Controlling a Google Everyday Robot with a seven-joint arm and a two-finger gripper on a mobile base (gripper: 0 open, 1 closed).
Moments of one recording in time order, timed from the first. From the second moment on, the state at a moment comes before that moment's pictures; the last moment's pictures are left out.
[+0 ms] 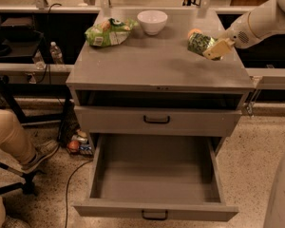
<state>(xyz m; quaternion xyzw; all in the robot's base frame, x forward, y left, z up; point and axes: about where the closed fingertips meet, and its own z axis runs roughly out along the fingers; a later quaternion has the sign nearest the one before) 0.726 -0.244 0.891 -0.43 0.82 0.07 0.37</state>
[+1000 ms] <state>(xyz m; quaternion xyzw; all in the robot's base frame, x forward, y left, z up) 0.747 -0.232 0.859 -0.43 0.82 0.09 0.36</state>
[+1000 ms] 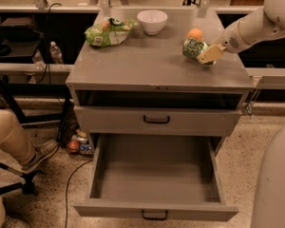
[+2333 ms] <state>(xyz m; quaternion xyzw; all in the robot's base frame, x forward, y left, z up) 0.745 -0.231 0.860 -0.42 0.82 0.11 0.38</state>
